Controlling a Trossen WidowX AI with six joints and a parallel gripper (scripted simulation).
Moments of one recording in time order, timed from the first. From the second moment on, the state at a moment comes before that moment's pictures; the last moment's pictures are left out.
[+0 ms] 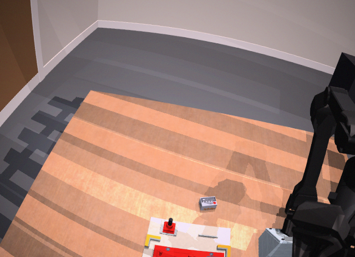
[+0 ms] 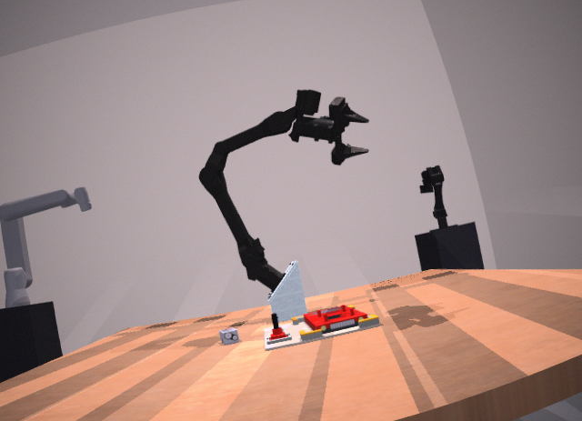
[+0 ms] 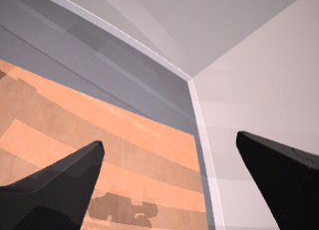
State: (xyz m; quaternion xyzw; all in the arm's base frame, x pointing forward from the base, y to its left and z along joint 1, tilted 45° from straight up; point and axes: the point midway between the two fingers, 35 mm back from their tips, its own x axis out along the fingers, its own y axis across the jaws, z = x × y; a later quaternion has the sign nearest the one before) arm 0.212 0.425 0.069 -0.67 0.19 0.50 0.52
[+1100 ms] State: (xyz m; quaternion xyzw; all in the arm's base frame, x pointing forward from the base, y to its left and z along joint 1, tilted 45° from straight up) arm 0.334 0.147 0.087 -0.83 0.28 0.46 0.11
